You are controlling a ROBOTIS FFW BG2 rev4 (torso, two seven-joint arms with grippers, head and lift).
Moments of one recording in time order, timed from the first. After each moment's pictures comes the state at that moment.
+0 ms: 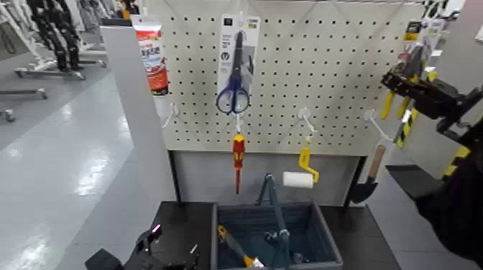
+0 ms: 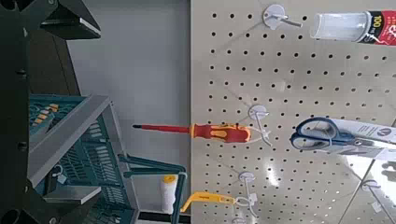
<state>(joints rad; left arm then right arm) 0.25 0.09 -0.02 -1.60 0.16 -0.23 -0.50 -0.67 -0.44 -0.11 -1.15 -0.58 0.23 1.10</state>
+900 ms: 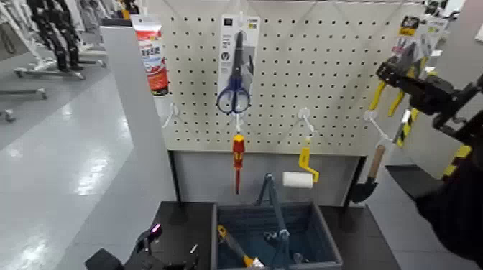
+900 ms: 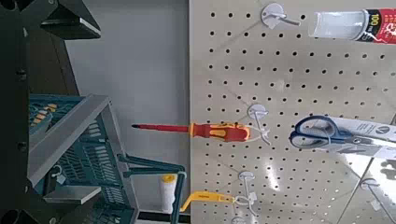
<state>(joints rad) 0.24 0.09 -0.02 -1.60 0.15 -0.24 -0.50 -0.69 -0.44 -0.08 -1.15 -0.58 0.23 1.10</state>
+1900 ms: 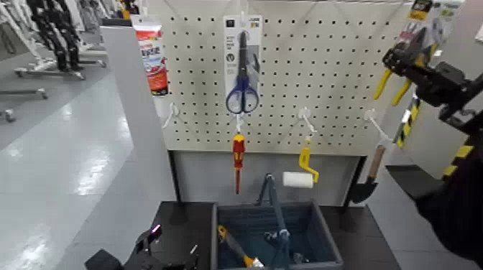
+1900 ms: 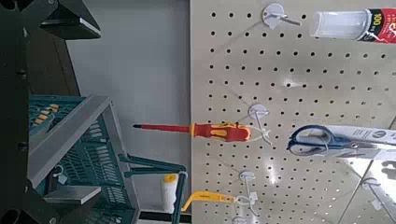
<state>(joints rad) 0.25 0.10 -0.02 -1.60 0.15 -0.24 -0.50 -0.62 -0.42 -0.14 -1.33 -0.57 0.23 1.05</state>
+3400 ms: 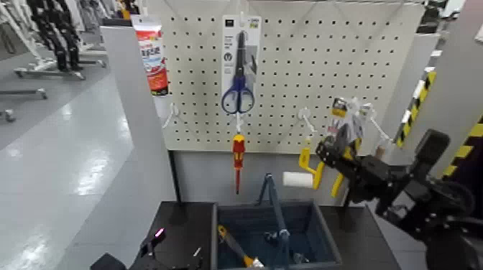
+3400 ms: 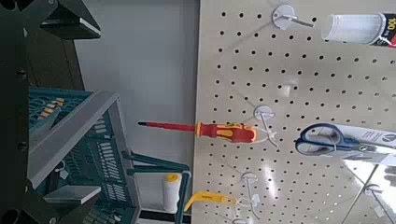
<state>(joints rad) 0.23 0.10 -0.06 -1.55 0.19 -0.27 -0.47 -0.12 -0.16 -0.15 -1.77 -0.45 0.43 0.89</state>
